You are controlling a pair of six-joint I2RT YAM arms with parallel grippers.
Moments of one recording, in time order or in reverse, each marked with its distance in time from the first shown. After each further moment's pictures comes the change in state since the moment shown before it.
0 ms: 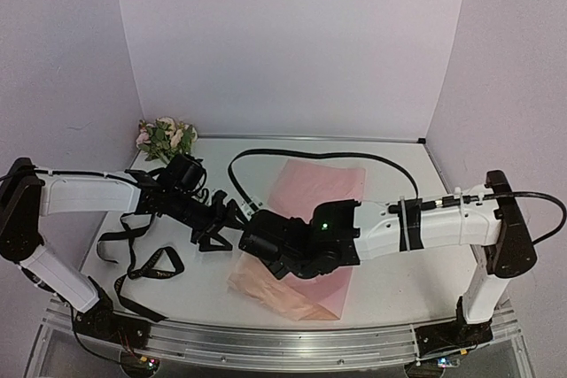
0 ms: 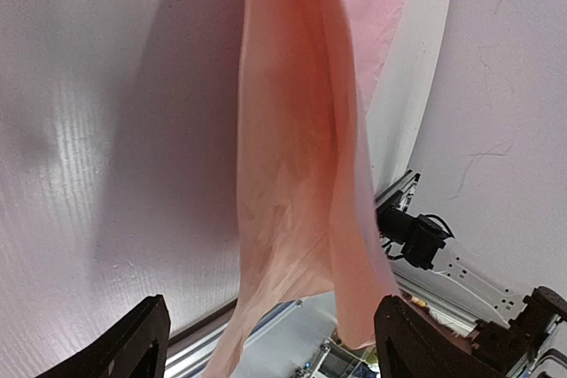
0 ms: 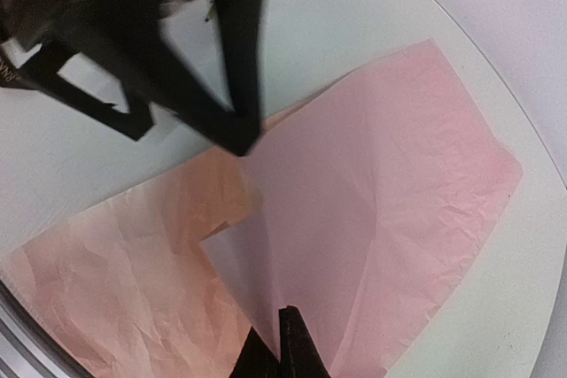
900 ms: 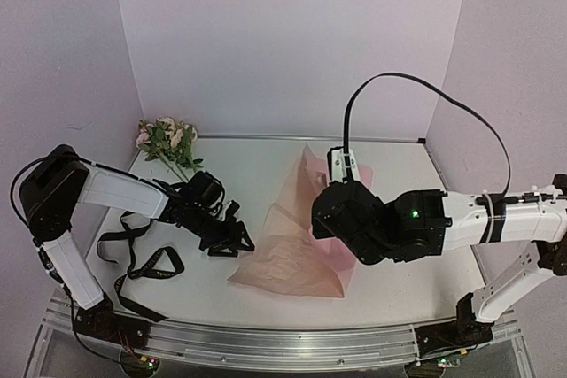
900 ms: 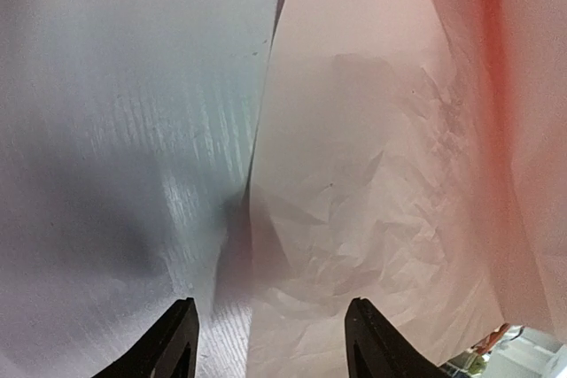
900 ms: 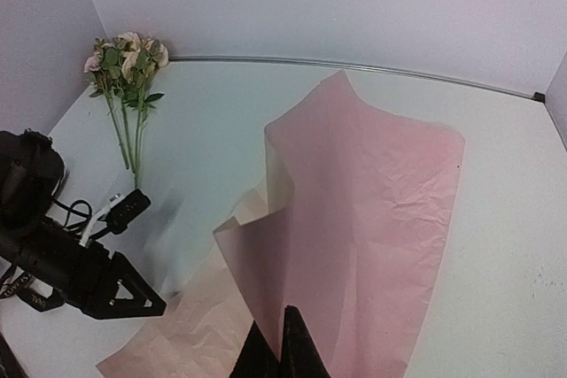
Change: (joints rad) left arm -0.031 0.222 0.004 0.085 -0.141 0.275; right arm -0.054 -0.415 -0.348 0.265 0.250 0.326
